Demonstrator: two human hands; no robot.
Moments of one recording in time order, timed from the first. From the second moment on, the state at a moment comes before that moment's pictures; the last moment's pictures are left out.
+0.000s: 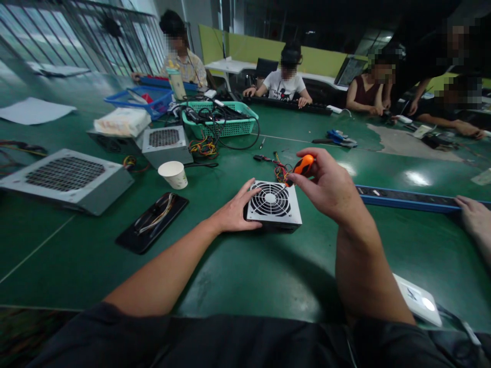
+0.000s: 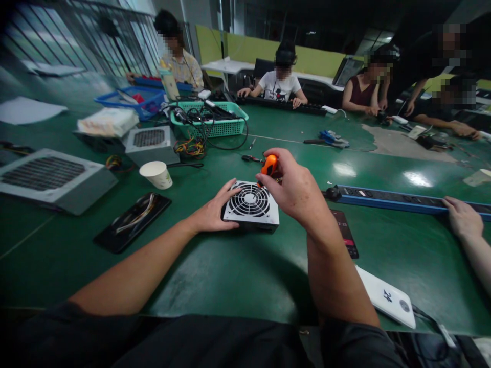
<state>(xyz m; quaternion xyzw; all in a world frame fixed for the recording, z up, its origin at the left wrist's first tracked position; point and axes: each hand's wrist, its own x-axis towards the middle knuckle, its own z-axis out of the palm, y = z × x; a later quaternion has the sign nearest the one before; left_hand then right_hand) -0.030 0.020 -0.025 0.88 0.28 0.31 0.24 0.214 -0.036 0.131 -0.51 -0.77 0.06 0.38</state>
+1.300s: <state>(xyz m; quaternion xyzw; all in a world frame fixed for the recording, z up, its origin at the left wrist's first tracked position) -0.031 0.024 -0.032 0.87 0.26 0.33 0.27 0.191 -0.039 0.119 -0.47 -0.86 0.00 0.19</state>
